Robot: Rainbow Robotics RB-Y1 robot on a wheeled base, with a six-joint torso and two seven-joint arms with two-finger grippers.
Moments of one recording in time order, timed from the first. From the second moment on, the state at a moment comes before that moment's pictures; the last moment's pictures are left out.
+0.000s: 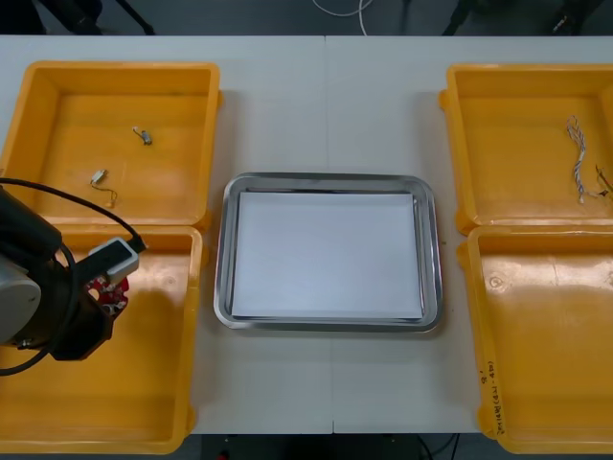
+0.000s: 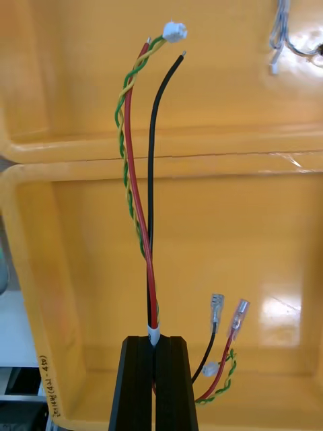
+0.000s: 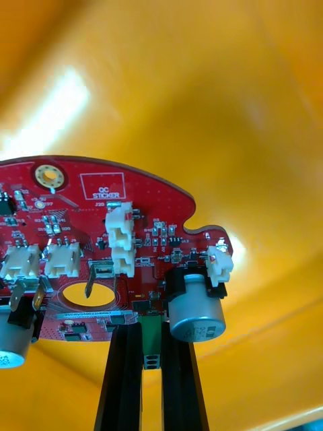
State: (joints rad) right arm -0.24 -0.92 -0.33 -2.14 -1.10 1.92 1.17; left arm -0.11 0.75 -0.12 -2.36 0.60 1.91 -1.71
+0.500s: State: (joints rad) right arm -0.38 -0.92 -0.12 -2.19 -1.13 1.90 1.21; left arm -0.27 0.60 -0.06 -2.38 0.61 1.91 -1.71
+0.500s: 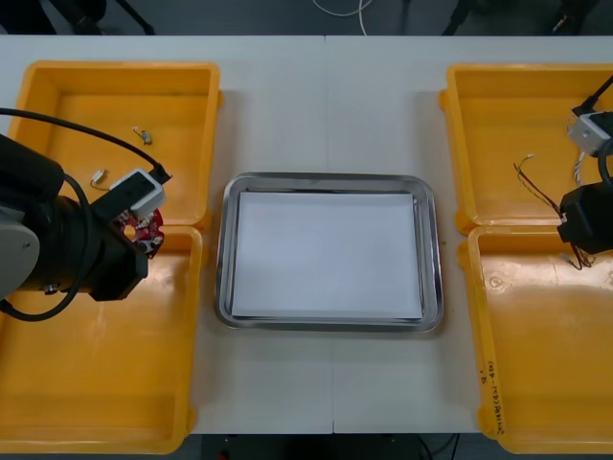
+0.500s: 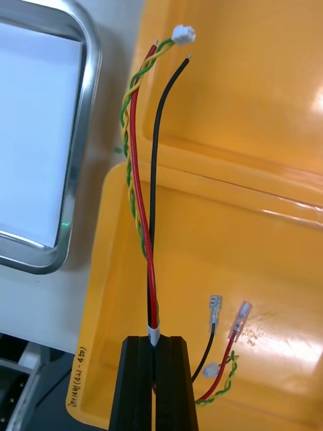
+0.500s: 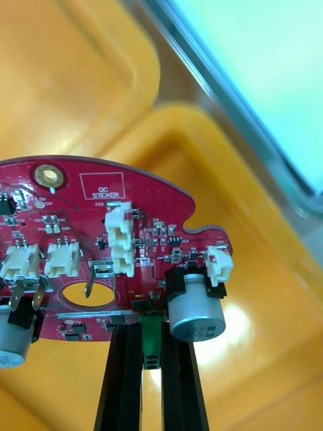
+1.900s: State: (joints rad) right arm -0.54 -0.99 0.21 -2.24 -1.07 1.83 1.30; left arm -0.61 0.48 -0.63 -2.11 0.53 1.91 -1.27
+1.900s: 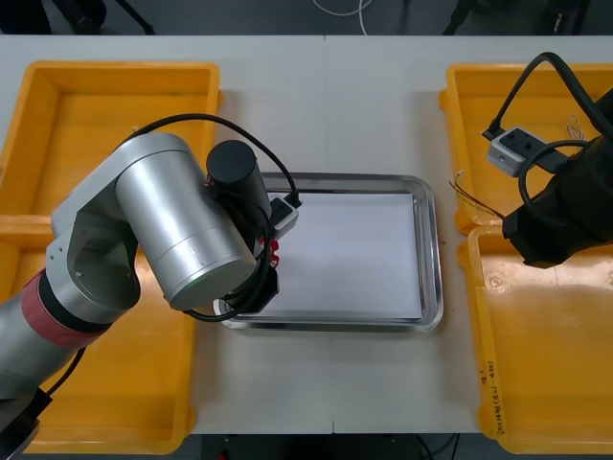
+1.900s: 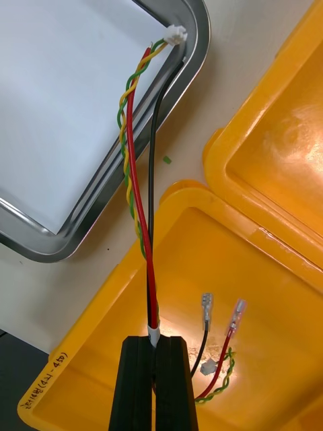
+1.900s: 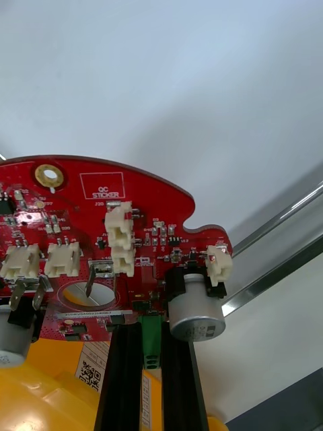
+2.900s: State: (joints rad) right arm -0.54 -0.99 0.21 -2.24 -1.07 1.82 1.30; left arm -0.68 0.48 -0.82 -1.93 0.53 1.90 -1.21
